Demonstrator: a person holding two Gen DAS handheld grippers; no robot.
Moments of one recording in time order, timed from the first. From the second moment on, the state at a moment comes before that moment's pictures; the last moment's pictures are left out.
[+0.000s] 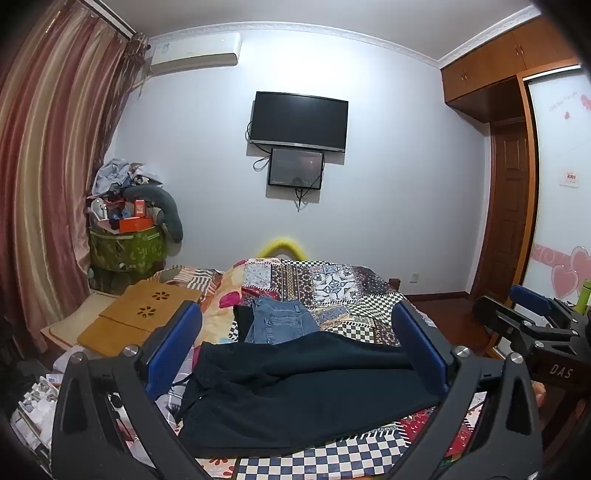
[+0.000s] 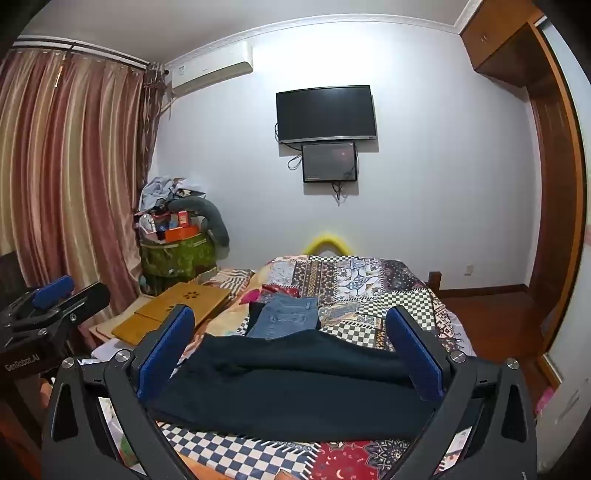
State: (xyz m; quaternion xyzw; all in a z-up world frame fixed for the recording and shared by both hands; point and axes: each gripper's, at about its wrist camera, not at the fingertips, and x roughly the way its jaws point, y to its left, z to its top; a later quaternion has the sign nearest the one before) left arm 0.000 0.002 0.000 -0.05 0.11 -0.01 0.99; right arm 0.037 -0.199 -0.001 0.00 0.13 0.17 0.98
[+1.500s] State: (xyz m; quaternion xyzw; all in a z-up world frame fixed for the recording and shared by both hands) left arm 0.004 -0.003 -0.003 -0.03 0.10 0.00 0.99; right arm 0.038 -0.205 0.001 0.00 0.14 0.16 0.98
